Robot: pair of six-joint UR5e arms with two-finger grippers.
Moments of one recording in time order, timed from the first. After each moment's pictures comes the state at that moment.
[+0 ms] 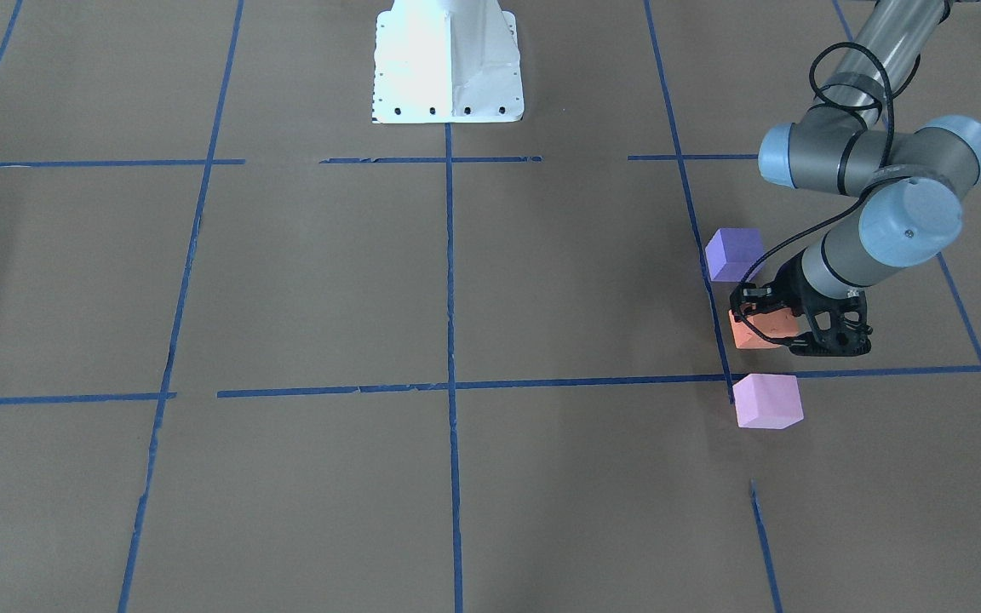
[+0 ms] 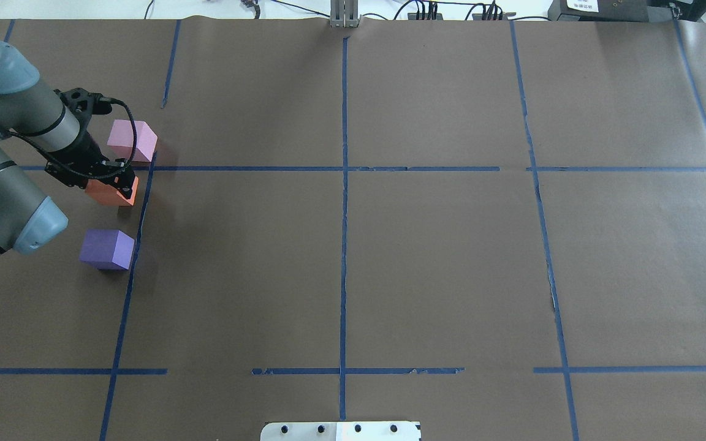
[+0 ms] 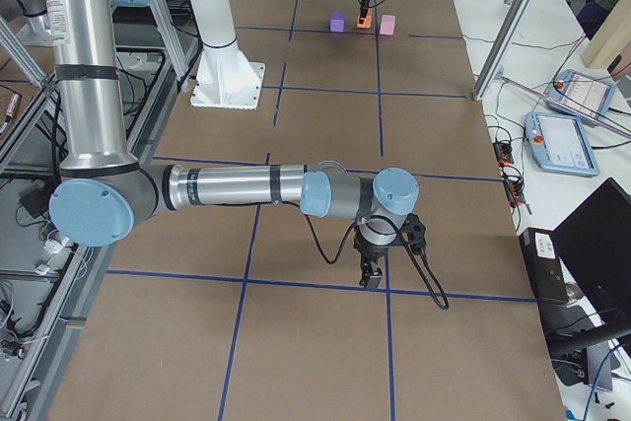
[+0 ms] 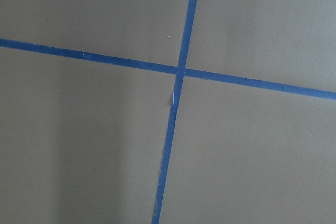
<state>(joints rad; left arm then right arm) -0.92 -1.91 -1.51 -1.77 -2.27 -0.73 1.52 -1.51 1.59 -1.72 2.29 -0.16</state>
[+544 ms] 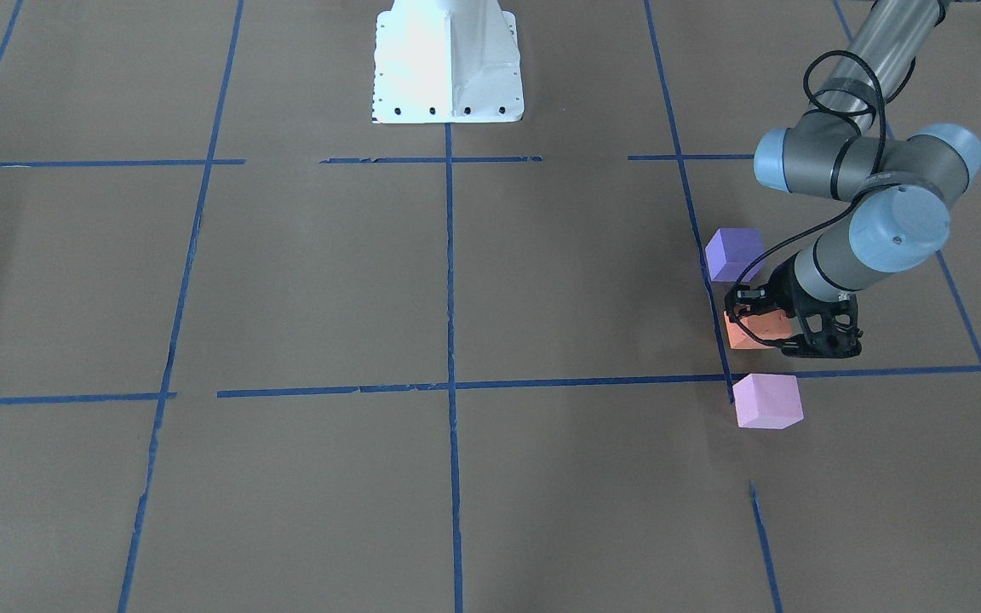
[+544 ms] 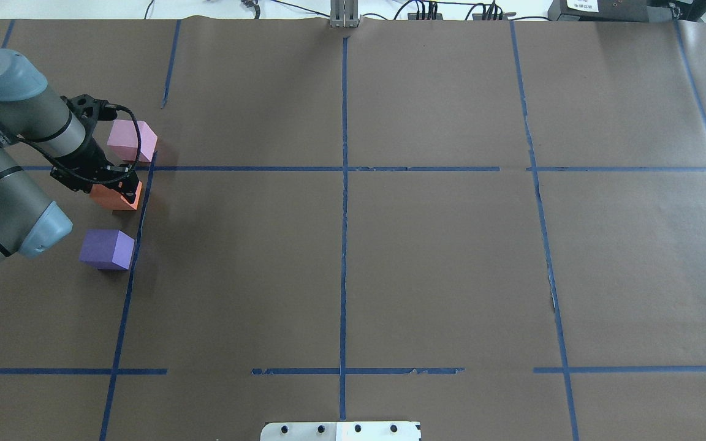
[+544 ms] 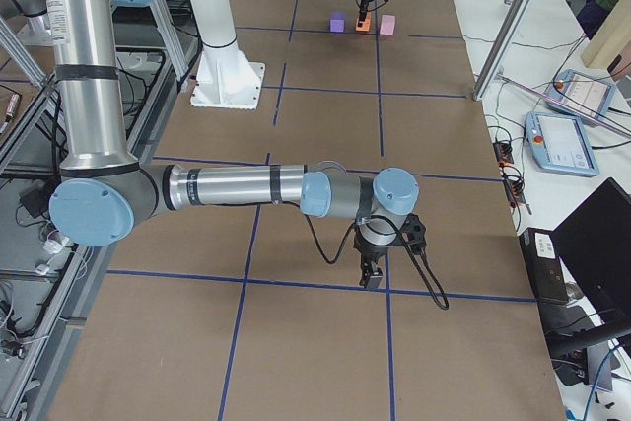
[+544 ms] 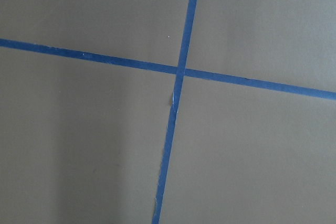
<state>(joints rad) -0.91 -1.92 -1.48 -1.80 -2.27 -0.73 1.52 -1.51 1.59 -1.72 2.29 -0.16</state>
